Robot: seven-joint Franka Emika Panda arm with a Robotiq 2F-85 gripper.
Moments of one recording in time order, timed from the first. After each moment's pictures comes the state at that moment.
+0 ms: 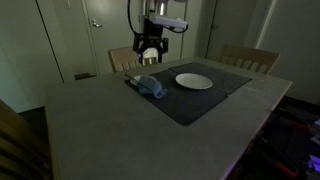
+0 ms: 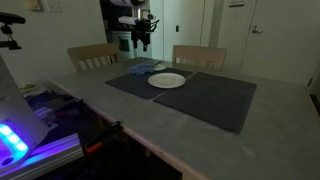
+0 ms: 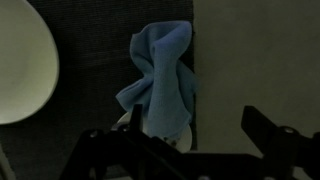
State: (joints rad) arm 0.19 0.50 0.09 -1.80 0.07 2.32 0.30
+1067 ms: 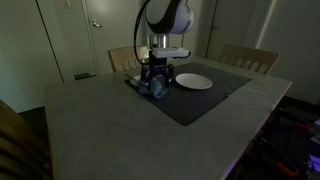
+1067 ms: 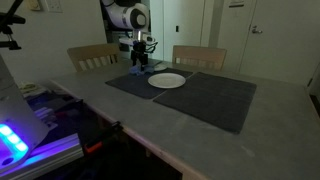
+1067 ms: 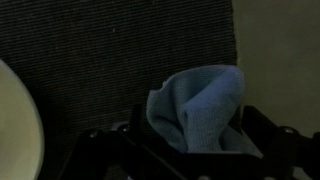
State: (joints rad) arm 0.20 0.65 0.07 -1.83 0.07 2.37 0.36
